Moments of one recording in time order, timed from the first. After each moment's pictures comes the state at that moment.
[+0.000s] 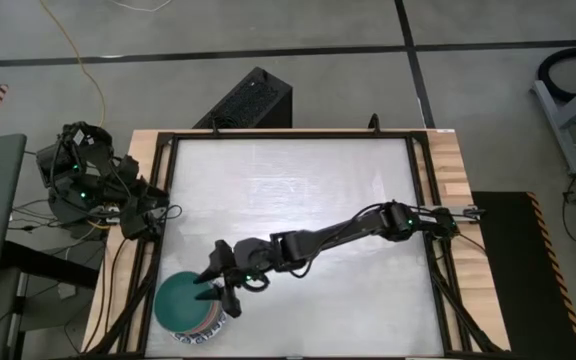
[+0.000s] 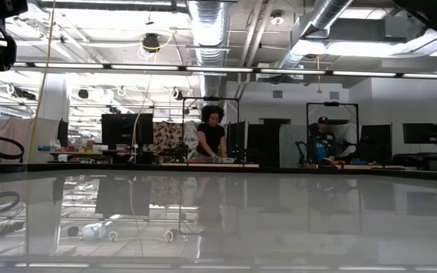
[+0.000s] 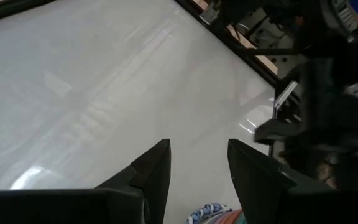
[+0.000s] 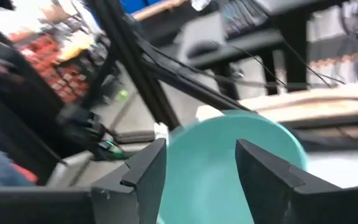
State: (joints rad) left arm -1.09 0.56 1.18 -1.45 -0.90 -1.43; right arm 0.28 2.34 2.24 -0.02 -0.11 0.37
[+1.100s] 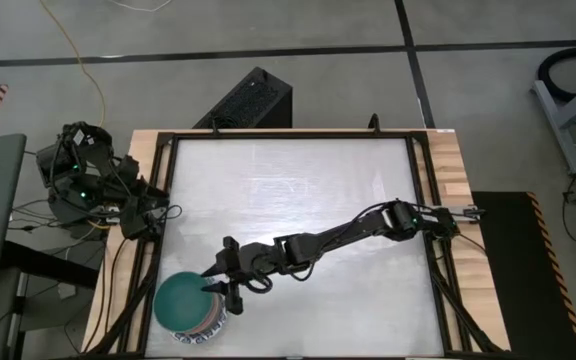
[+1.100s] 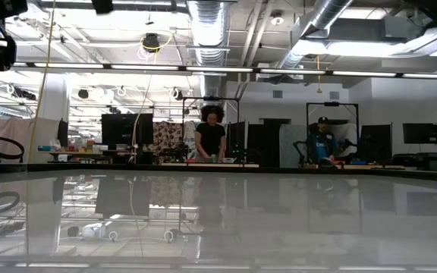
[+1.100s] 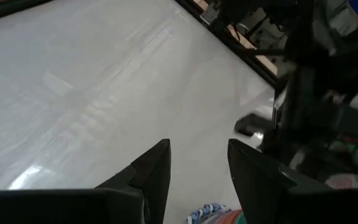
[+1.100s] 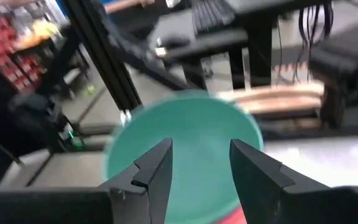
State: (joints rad) left arm -1.09 0.56 1.18 -1.45 -0.90 -1.43; right arm 0.29 2.31 2.08 0.04 0.04 0.29
